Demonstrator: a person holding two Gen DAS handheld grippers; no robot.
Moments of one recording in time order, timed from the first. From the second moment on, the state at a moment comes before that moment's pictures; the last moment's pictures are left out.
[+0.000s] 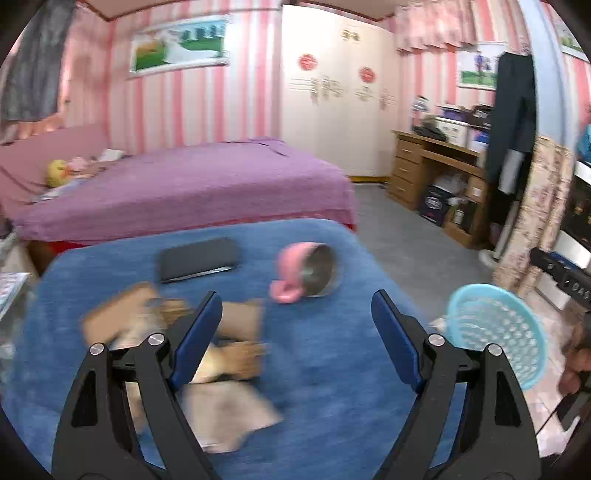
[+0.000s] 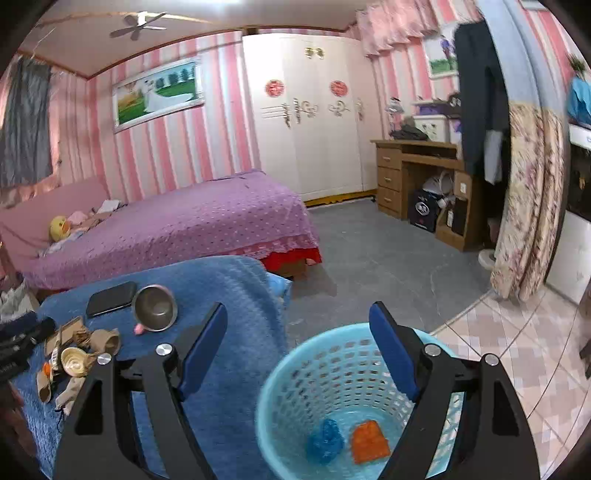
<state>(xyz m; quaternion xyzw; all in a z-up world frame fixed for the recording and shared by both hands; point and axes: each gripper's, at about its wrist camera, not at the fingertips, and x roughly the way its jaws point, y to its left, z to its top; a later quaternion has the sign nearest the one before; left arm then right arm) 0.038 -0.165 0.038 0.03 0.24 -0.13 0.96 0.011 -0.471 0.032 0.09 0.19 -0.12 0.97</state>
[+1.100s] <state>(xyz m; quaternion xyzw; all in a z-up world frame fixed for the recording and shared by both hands) 0.025 -0.005 0.017 -0.04 0.24 -0.02 0.97 0.035 -0.286 0.042 0.00 0.21 0.01 0.98</state>
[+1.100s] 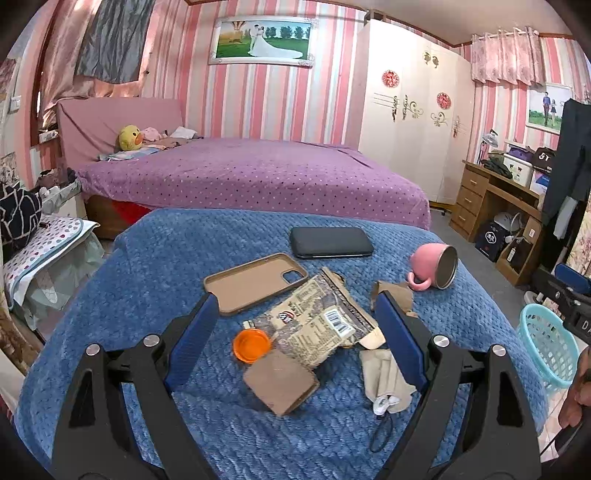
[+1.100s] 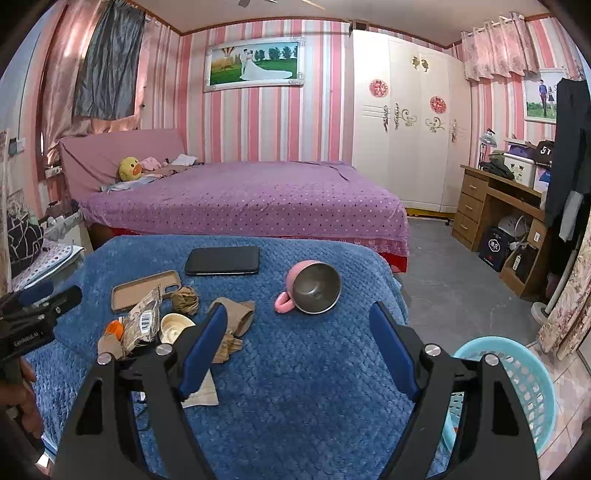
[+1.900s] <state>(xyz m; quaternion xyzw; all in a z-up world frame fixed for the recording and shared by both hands) 0.024 0.007 0.017 -0.04 0.24 -0.01 0.97 0.039 -0.264 0.039 -0.01 0.22 0.03 0.97</state>
